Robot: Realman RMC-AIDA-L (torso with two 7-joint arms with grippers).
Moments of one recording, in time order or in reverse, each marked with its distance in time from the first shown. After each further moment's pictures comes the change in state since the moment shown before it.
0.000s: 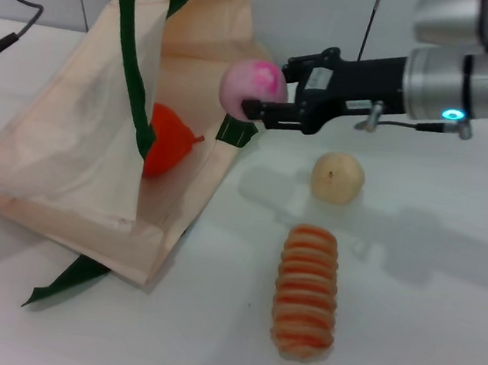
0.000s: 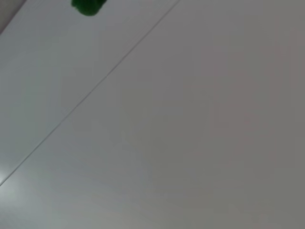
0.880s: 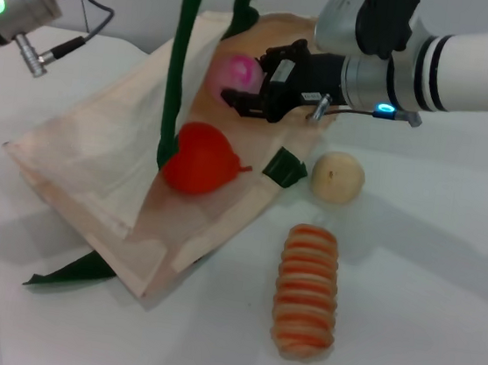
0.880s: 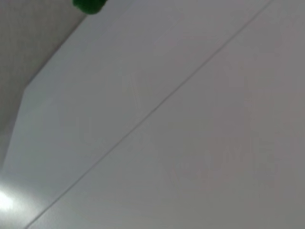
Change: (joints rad) left arm -0.099 -0.046 0.000 -0.019 0.078 -0.031 -0.005; right arm 0.106 0.007 0.006 0.236 0.001 0.434 -0.105
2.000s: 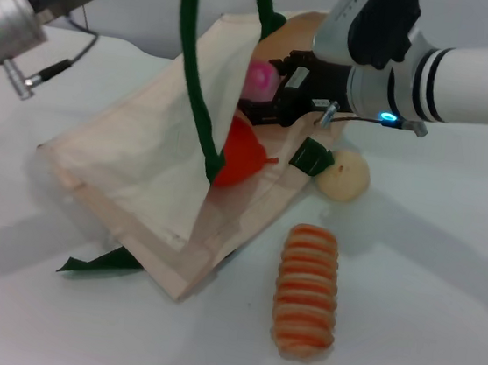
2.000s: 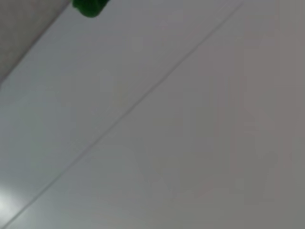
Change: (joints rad) left arm 0.051 -0.002 -0.014 -0.019 0.003 0.030 0.032; right arm -0.011 -0.005 0.014 0.057 -0.005 0.142 -0.001
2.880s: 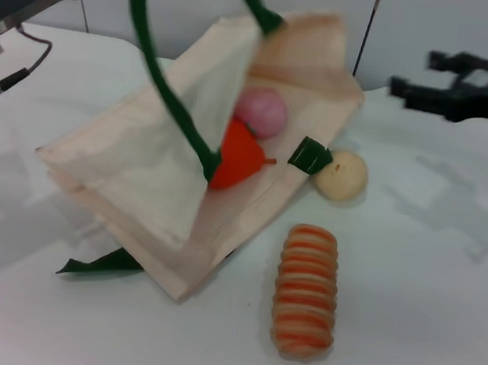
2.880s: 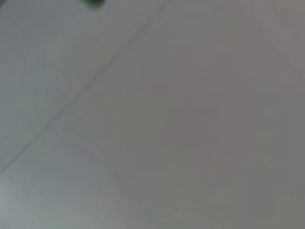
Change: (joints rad) left arm 0.075 0.023 -0.002 0.002 -0.041 0.049 0.042; right arm -0.402 -0.007 0.019 -0.547 0.249 -0.625 0.185
